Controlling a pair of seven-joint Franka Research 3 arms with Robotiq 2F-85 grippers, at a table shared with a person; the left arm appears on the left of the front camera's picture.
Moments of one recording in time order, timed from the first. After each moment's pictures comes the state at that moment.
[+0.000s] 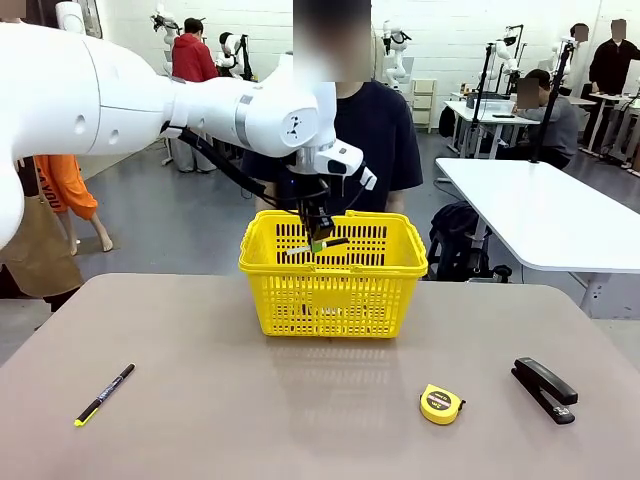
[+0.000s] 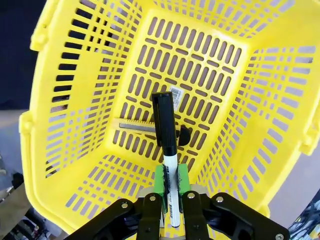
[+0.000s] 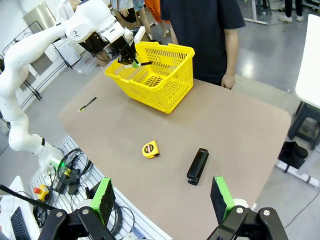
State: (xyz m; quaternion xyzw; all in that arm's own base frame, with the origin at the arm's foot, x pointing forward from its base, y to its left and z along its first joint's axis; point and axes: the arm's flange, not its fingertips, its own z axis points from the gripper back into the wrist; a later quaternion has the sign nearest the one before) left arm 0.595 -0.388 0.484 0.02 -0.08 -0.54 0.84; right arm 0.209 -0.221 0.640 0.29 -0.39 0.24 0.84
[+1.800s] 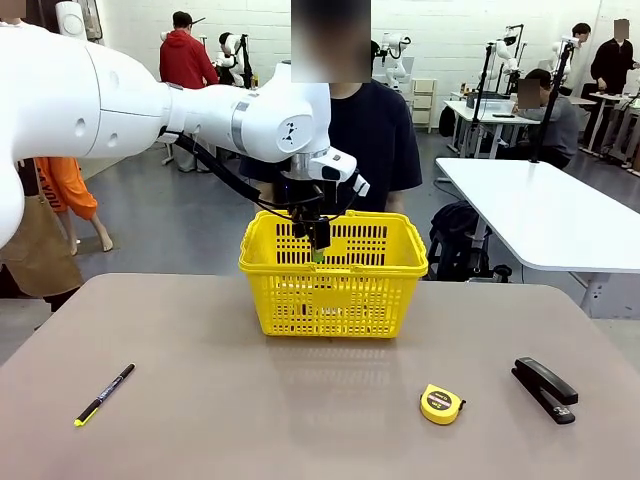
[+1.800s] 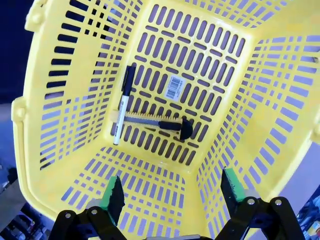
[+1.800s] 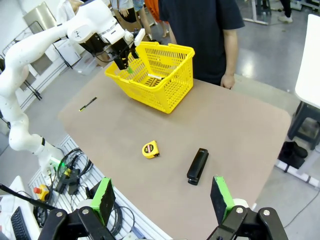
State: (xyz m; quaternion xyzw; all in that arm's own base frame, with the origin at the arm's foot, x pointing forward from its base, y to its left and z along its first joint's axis) left arm 0.598 -0.375 0.484 0.02 -0.06 -0.53 0.84; right arm 0.209 -0.221 0.640 0.29 -0.39 0.24 0.84
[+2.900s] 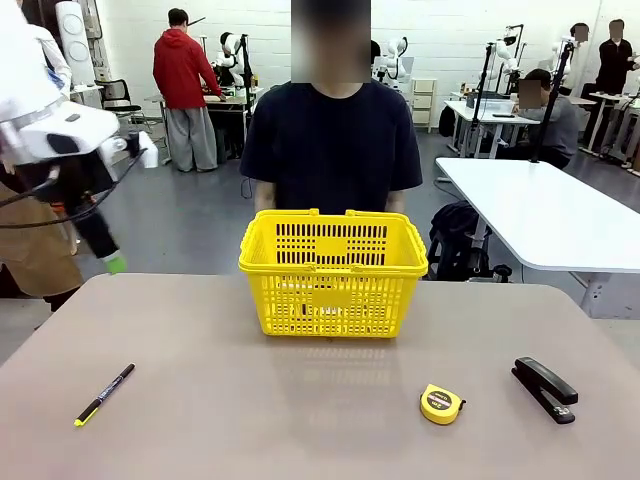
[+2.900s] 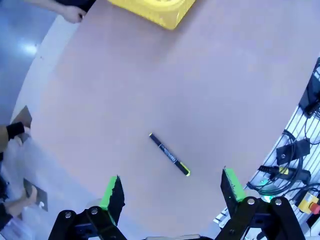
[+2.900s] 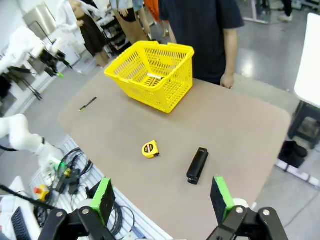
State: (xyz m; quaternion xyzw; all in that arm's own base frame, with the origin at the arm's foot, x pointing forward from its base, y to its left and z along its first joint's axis) left arm 0.379 -0.076 0.555 -0.02 -0.14 -0.44 0.89; right arm 0.208 -0.221 0.640 0.29 -0.39 0.23 0.84
